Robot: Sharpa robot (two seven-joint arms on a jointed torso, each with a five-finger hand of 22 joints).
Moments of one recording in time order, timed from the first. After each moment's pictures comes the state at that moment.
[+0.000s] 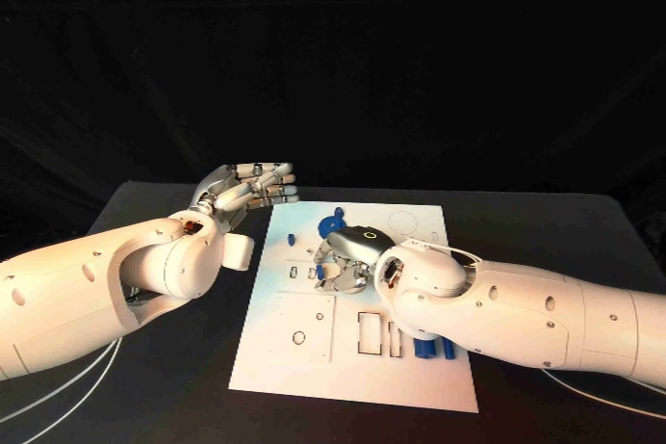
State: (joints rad) left arm 1.23 -0.91 0.02 1.62 -0.02 -0.41 0.38; left_hand 1.36 -0.04 0.18 0.13 0.11 0.90 0.23 0.08 0.07 0.93 0.20 0.07 0.06 0.99 0.16 0.11 0.08 0.17 0.78 0.28 0.34 0.14; right arm 1.22 -0.55 -0.12 1.54 -1.56 -0.32 -0.32; right_hand 1.26 -0.14 0.19 0.10 0.16 0.93 0.17 0.07 0.15 1.46 0.08 1.49 1.31 1.46 0.00 1.57 1.31 0.01 1.47 0.10 1.57 1.31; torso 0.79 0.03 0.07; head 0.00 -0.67
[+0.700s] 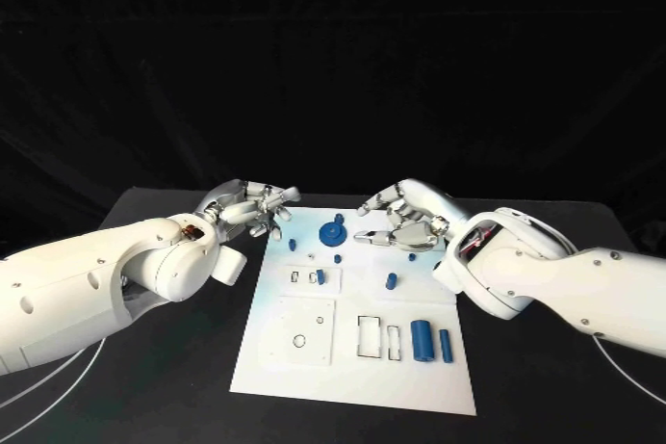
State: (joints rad) left arm 1.23 -0.91 0.02 1.55 -0.26 -0.27 0.17; left_hand 1.28 -0.03 0.13 0.20 0.11 1.03 0.13 0.13 0.10 1.28 0.04 0.42 0.32 1.47 -0.02 1.04 0.89 0.17 1.17 0.08 0.86 0.43; right arm 1.32 -0.85 -0.11 1.73 -1.15 -0.51 -0.06; right_hand 1.33 -0.14 0.08 0.22 0.22 0.95 0.15 0.13 0.13 1.41 0.07 1.38 1.31 1.47 0.00 1.51 1.31 0.01 1.47 0.11 1.49 1.31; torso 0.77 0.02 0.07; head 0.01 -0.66
